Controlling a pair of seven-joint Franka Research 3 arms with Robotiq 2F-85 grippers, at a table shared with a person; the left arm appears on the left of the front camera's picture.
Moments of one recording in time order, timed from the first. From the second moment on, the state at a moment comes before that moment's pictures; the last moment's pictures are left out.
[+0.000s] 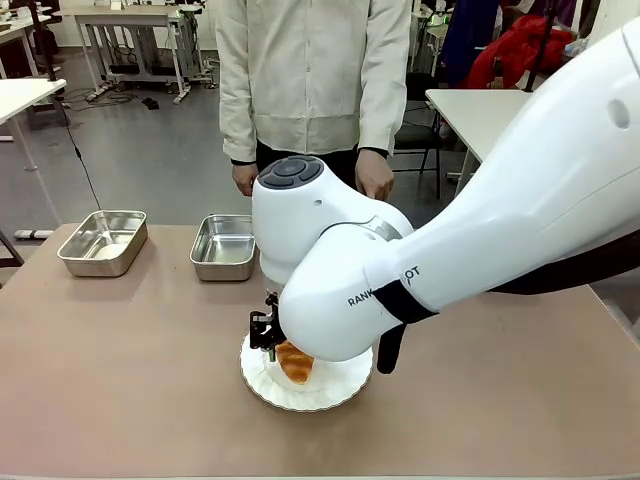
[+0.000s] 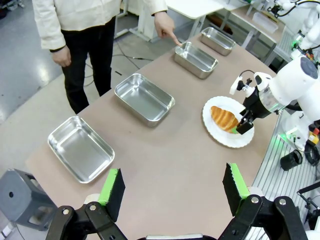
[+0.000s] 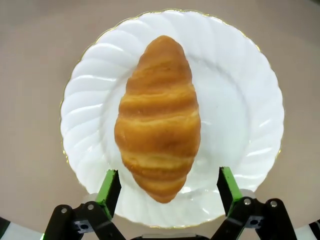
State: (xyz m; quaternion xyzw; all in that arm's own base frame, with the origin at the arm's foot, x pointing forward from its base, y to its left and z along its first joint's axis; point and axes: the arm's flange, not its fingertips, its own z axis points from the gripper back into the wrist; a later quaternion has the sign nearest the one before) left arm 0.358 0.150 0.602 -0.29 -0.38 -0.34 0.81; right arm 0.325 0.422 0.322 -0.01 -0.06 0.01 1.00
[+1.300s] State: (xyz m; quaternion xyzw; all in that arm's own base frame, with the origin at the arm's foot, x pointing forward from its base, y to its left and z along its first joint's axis) left arm 0.358 0.150 0.602 -0.29 -0.38 -0.34 0.81; right arm 0.352 0.427 0.295 0.01 -0.07 -0.02 1.00
